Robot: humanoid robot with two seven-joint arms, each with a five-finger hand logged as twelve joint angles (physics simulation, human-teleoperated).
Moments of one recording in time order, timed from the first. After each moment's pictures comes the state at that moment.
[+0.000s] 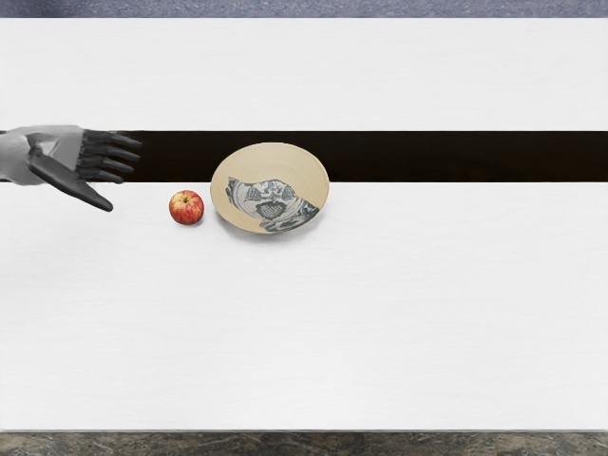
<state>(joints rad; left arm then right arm) -0.99 0.87 -0.41 -1.03 0.34 -0.61 0.23 0.00 0.00 0.05 0.18 0.14 -0.08 0.10</state>
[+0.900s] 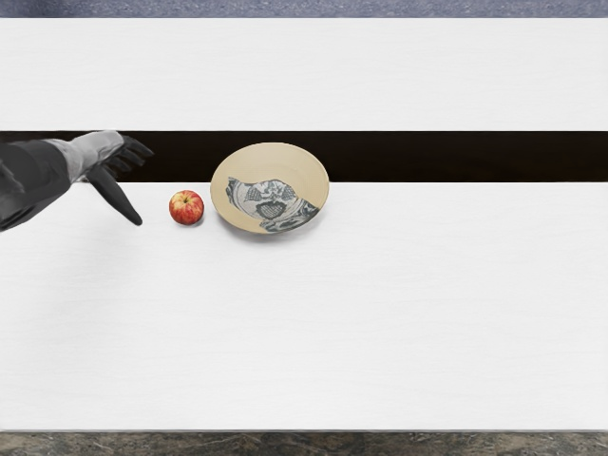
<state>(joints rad) -1.27 0.79 -0.03 -1.50 0.69 0.17 0.60 0.01 0.00 0.05 0.18 0.14 -0.09 0.10</state>
